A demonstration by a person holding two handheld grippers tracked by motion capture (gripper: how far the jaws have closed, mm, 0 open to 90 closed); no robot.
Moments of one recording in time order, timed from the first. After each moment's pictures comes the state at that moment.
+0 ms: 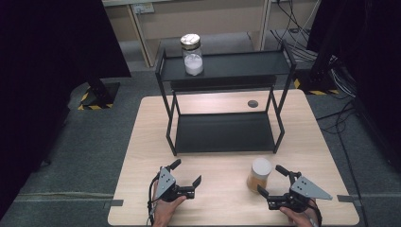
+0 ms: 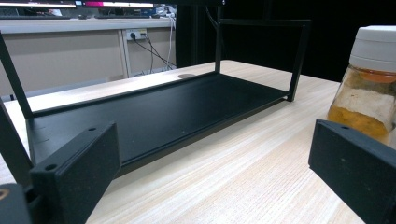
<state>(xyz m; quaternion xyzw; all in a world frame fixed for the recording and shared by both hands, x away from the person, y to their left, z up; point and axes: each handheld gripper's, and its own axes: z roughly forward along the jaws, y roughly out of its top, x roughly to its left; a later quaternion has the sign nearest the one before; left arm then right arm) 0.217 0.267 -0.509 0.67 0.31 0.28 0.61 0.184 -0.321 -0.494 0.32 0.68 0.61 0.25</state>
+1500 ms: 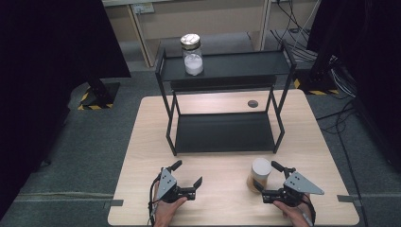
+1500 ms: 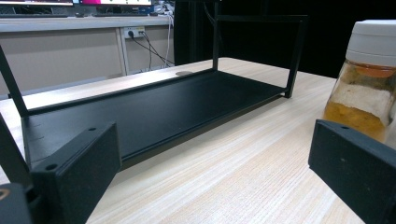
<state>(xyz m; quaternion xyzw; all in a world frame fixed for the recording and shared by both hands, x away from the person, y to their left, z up) 0.216 0.265 -0.511 0.68 0.31 0.28 0.61 0.196 -0.305 -0.494 0.32 0.68 0.60 0.27</state>
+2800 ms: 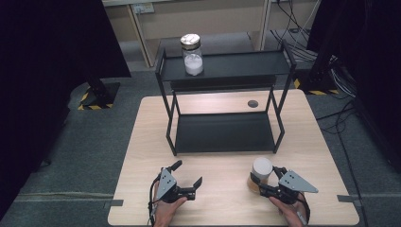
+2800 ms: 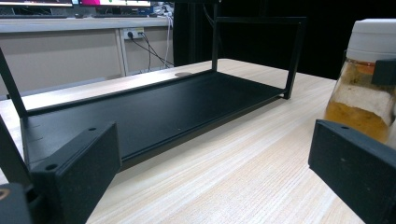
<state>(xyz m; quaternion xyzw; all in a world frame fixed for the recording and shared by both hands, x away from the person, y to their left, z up) 0.216 0.266 -0.511 0.68 0.31 0.28 0.61 0.201 -0.296 -0.494 0.31 0.69 0.60 0.28</state>
